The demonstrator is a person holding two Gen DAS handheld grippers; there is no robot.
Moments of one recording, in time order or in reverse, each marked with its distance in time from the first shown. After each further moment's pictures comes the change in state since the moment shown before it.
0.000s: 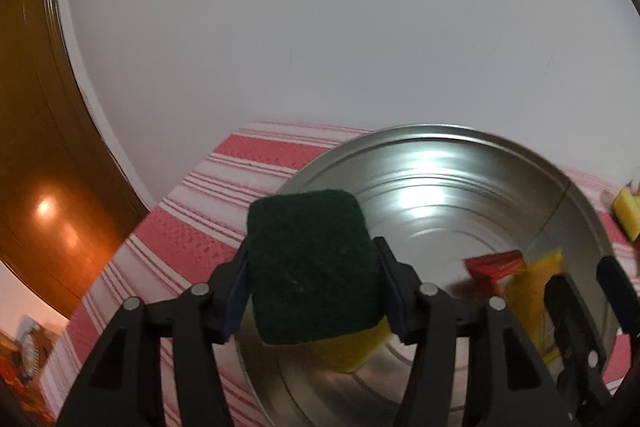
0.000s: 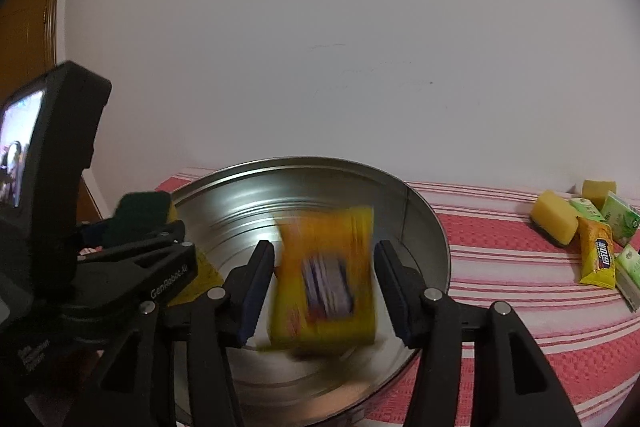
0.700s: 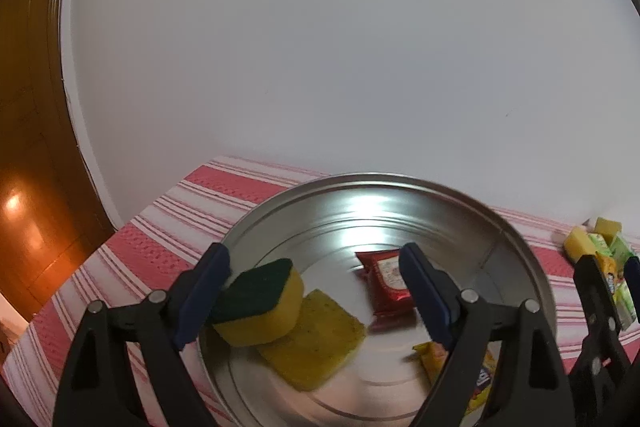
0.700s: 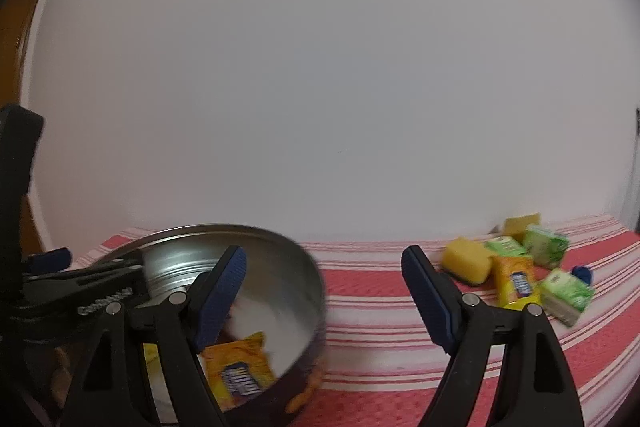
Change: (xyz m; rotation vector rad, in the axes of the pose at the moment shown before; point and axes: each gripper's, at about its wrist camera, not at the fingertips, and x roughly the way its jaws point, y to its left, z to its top) left arm -0.030 -0.008 -0.002 -0.073 -0.166 -0.142; right arm -0.025 -0.049 -0.001 0.005 -0.242 -0.274
